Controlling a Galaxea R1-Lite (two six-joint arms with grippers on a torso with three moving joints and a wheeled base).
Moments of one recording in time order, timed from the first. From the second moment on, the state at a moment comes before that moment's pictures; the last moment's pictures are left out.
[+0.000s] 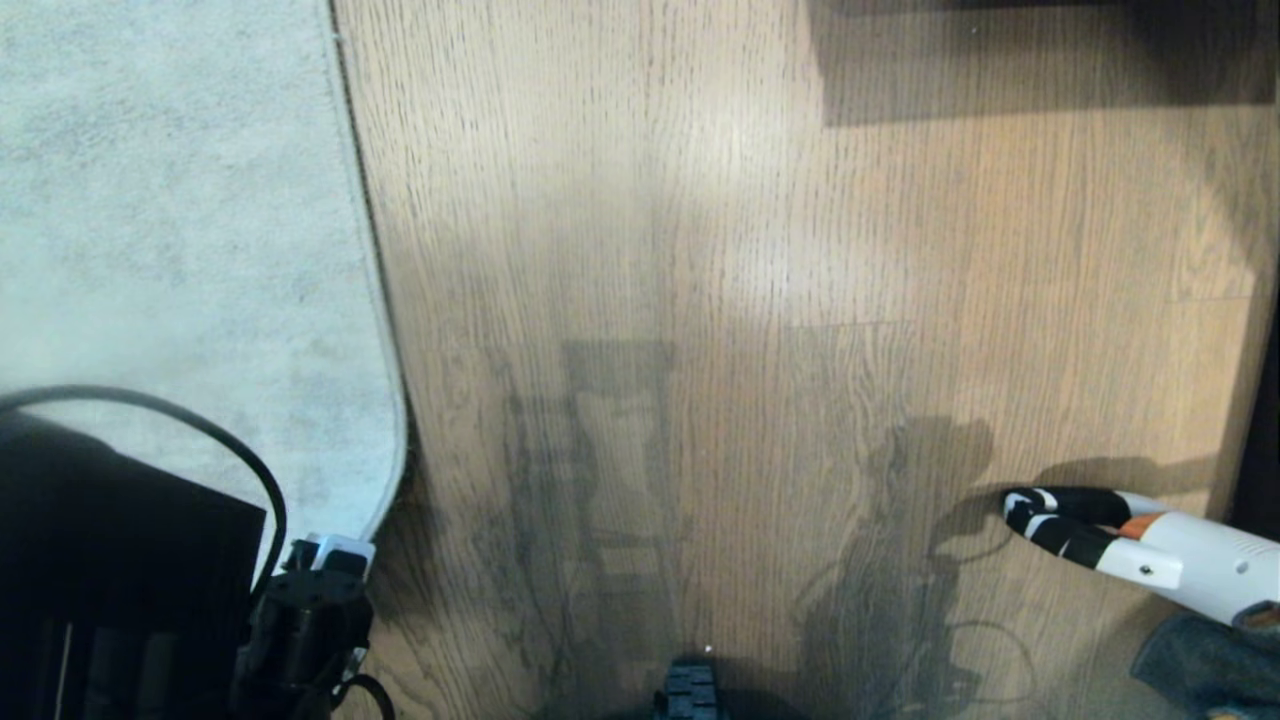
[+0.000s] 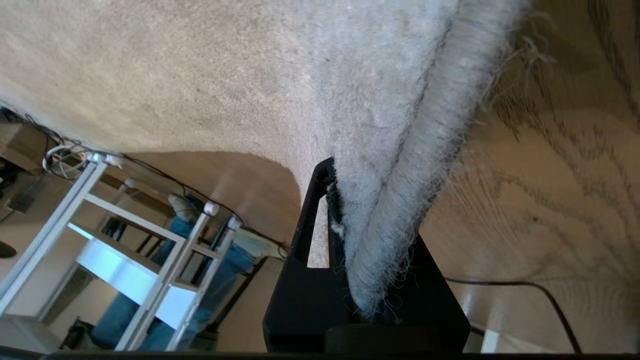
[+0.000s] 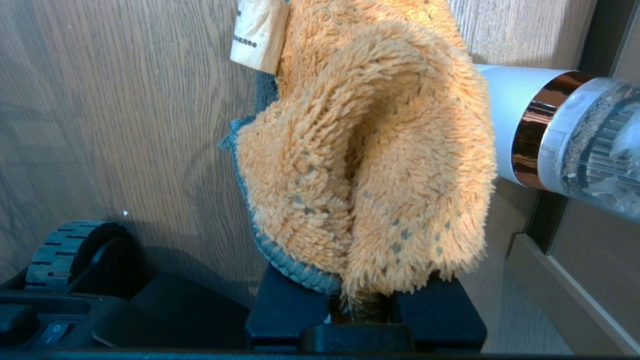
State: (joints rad) left arm -0.33 2.20 0.00 -1.52 0.84 0.21; right arm 0.00 0.00 0.00 0.00 0.01 -0.04
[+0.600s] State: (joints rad) left arm -0.33 2.03 0.00 -1.52 0.84 0.20; right arm 0.00 0.00 0.00 0.00 0.01 -0.04
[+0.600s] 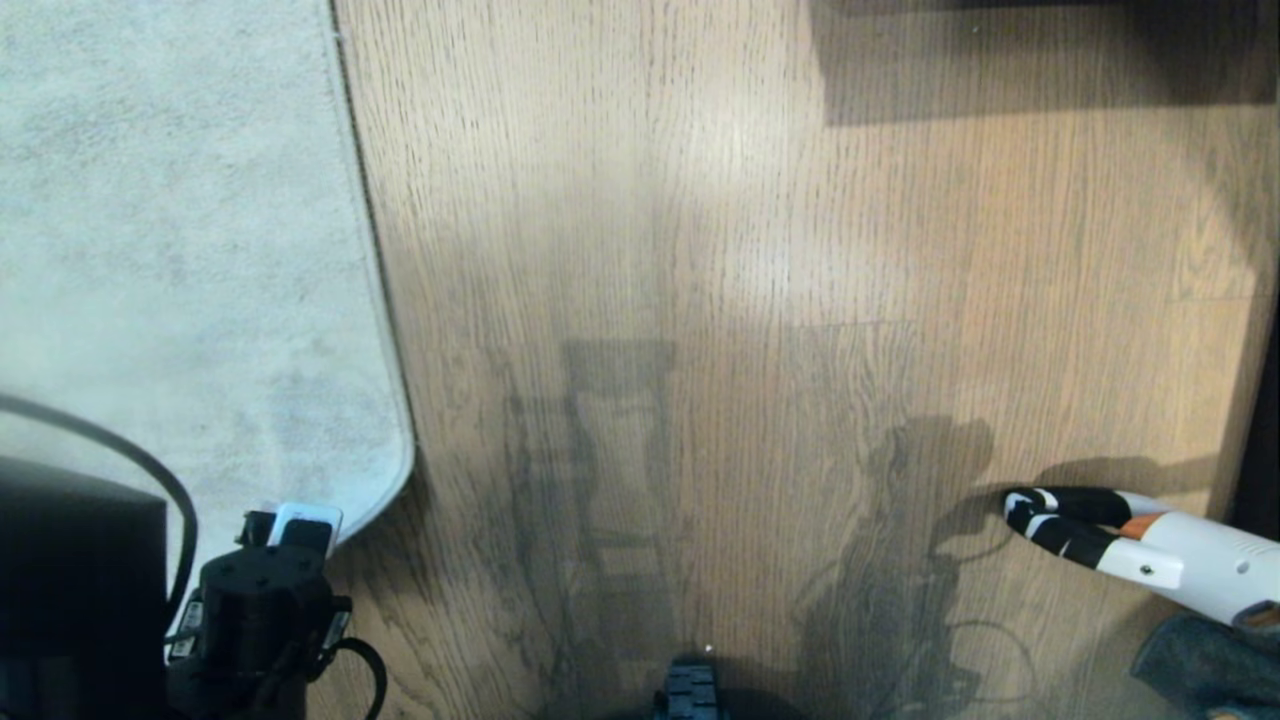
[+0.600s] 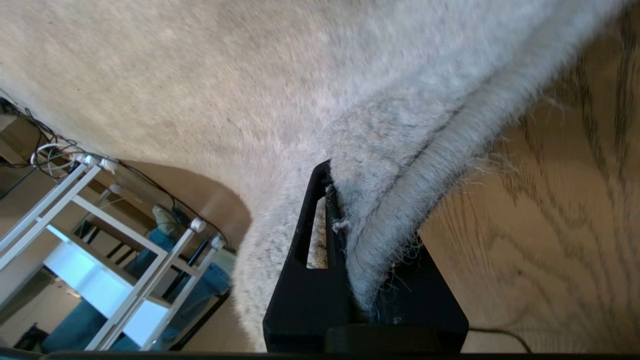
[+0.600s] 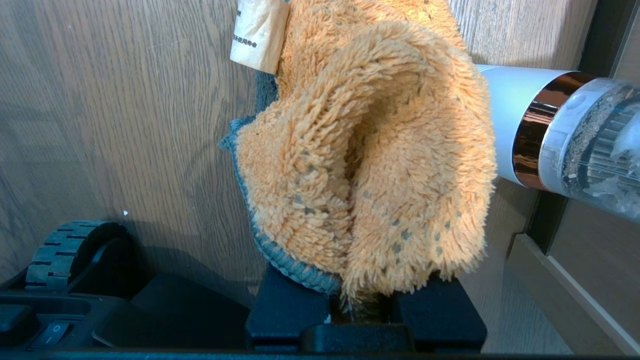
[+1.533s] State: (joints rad) left arm -0.25 1.70 0.00 -1.52 0.84 0.24; right arm 0.00 0.00 0.00 0.00 0.01 -0.04
